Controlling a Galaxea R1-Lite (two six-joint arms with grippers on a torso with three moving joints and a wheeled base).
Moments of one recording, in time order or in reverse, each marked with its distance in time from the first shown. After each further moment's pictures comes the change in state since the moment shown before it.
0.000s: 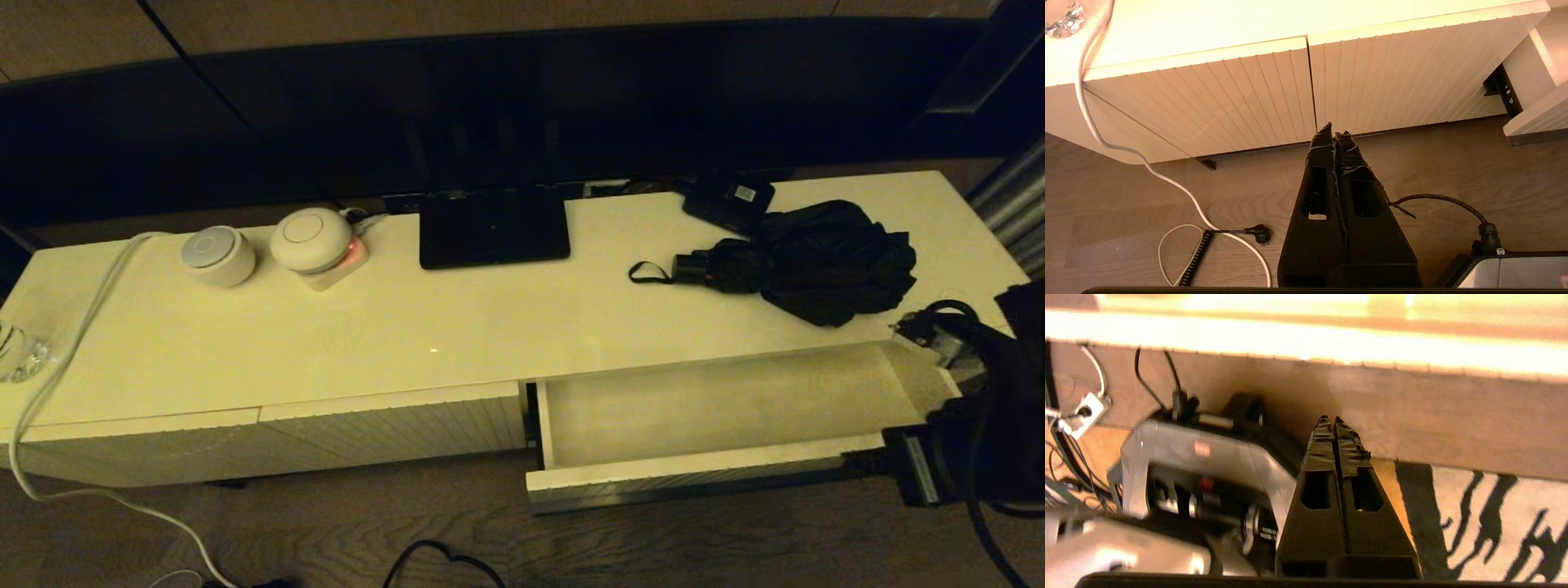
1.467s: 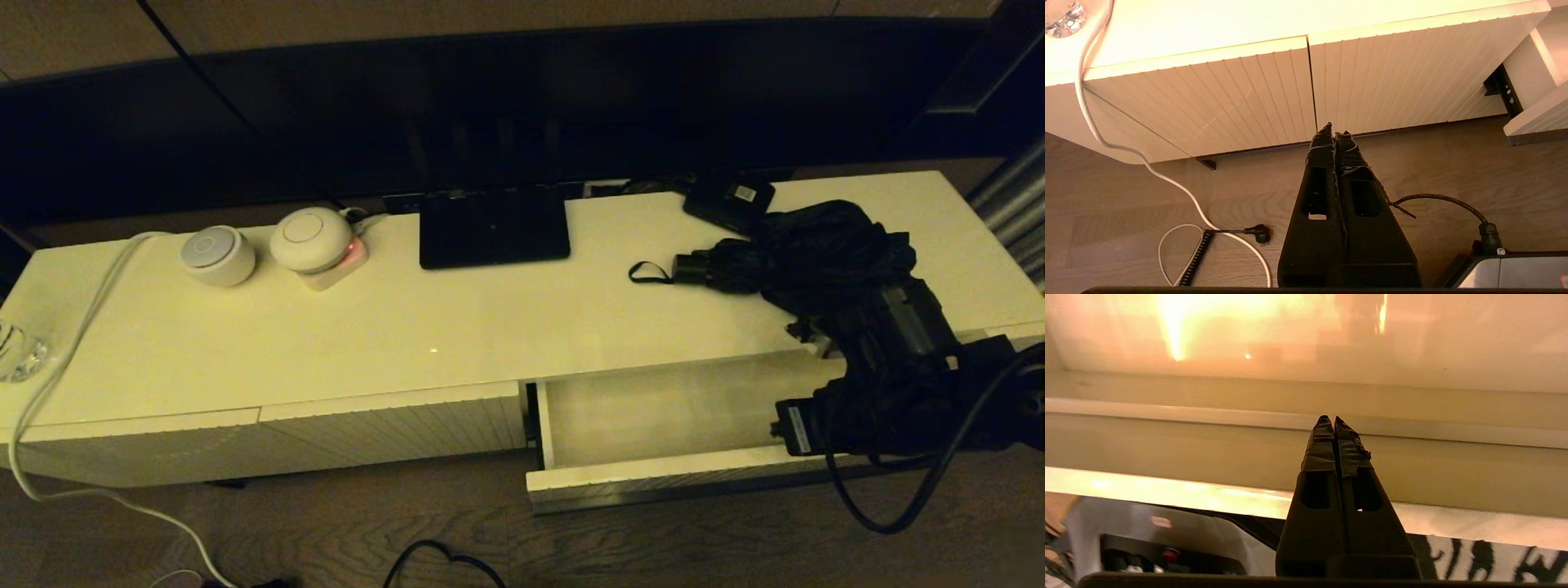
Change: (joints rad) left arm 0.000 0.000 0.000 0.000 0.000 0.000; right arm -0.030 0.338 -0.018 -0.308 -0.082 -0.030
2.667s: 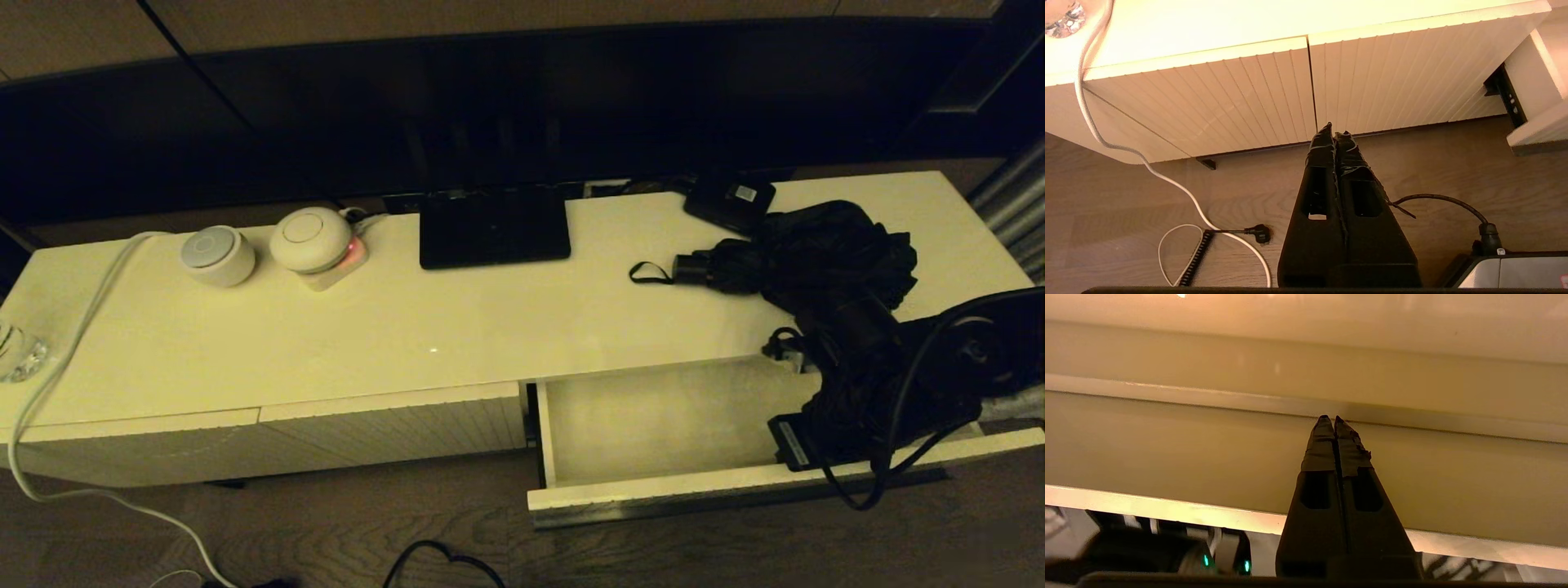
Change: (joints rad) left arm 0.000 0.000 0.000 0.000 0.000 0.000; right arm 0.003 0.123 -0.170 0.375 0.010 -0.027
